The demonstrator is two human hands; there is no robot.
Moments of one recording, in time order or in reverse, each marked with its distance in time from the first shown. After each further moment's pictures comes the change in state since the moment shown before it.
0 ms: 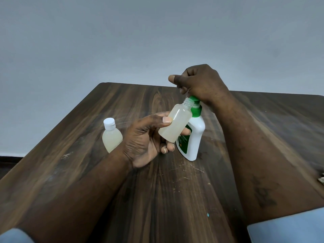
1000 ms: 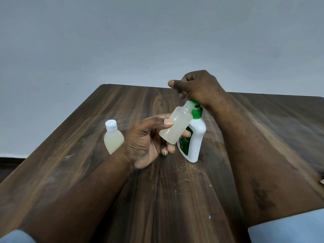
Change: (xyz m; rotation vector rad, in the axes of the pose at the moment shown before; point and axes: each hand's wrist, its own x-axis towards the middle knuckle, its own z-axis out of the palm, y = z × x) left_hand 0.007 -0.010 -0.024 0.029 -0.129 0.053; right_hand 0.002 0.003 0.006 -0.012 -0.012 0.014
